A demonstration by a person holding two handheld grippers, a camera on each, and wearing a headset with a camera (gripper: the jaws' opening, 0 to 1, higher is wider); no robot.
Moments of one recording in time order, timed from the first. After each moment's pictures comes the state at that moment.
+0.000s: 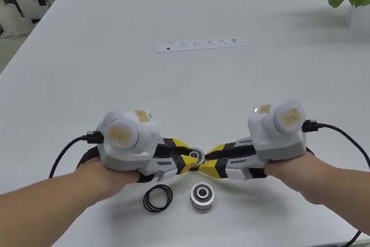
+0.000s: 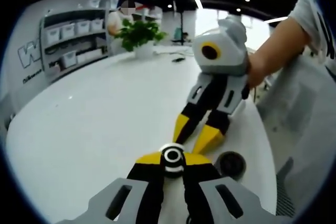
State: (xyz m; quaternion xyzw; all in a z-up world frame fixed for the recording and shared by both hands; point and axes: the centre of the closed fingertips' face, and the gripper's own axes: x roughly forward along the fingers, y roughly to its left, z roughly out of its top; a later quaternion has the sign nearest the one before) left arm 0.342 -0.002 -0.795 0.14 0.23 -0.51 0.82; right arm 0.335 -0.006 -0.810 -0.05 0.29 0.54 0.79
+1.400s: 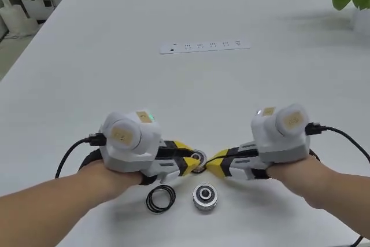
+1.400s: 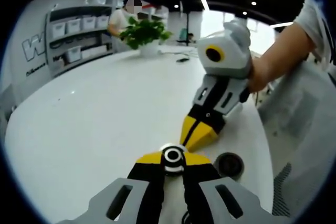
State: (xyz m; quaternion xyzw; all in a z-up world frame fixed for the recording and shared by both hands) left arm 0.342 0.000 -0.796 0.12 0.25 -0.50 0.82; right arm 0.339 -0.010 -0.813 -0.04 0.30 0.52 0.80
